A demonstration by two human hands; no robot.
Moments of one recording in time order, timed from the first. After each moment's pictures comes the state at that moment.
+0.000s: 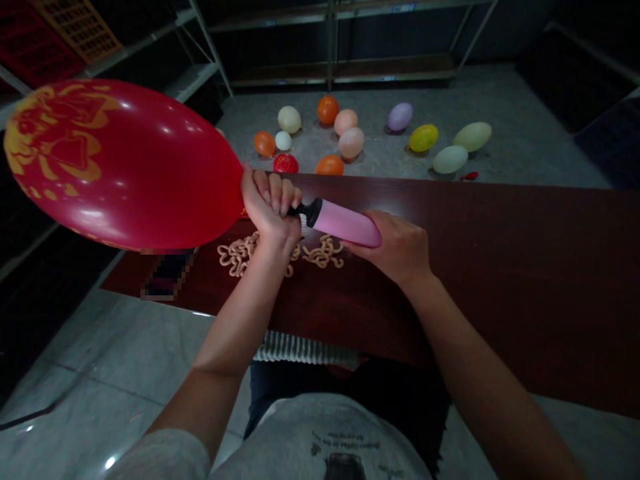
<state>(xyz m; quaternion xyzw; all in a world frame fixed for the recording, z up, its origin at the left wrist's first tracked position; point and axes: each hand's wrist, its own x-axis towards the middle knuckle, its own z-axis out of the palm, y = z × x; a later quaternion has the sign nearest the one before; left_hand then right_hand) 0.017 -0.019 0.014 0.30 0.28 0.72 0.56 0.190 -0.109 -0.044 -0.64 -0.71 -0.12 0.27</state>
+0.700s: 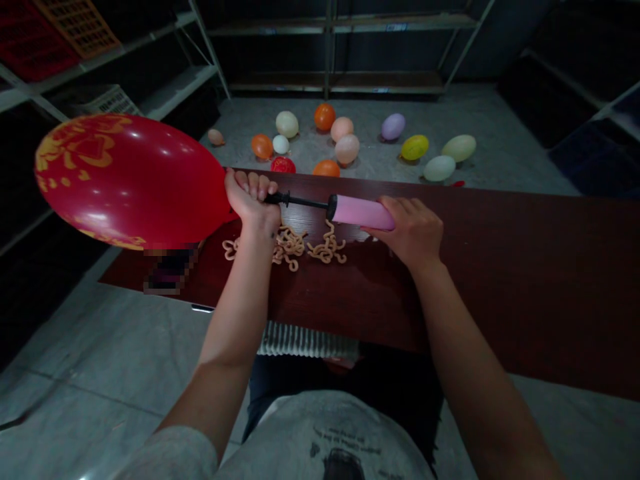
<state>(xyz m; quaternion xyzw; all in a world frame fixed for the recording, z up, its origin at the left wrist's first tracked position) -0.030 0.027 -0.007 0.27 0.27 0.75 0.54 0.226 -0.098 -0.050 -0.64 -0.71 -0.22 0.22</state>
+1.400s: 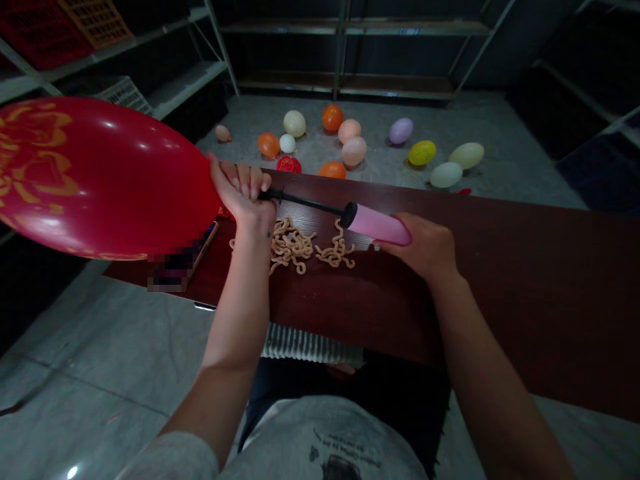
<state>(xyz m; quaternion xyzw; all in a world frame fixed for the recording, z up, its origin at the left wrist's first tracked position) -0.051 0.018 0.015 0.27 0.24 0.77 0.52 0.227 -0.106 -0.046 -0.64 -0.72 -0.10 0.22</state>
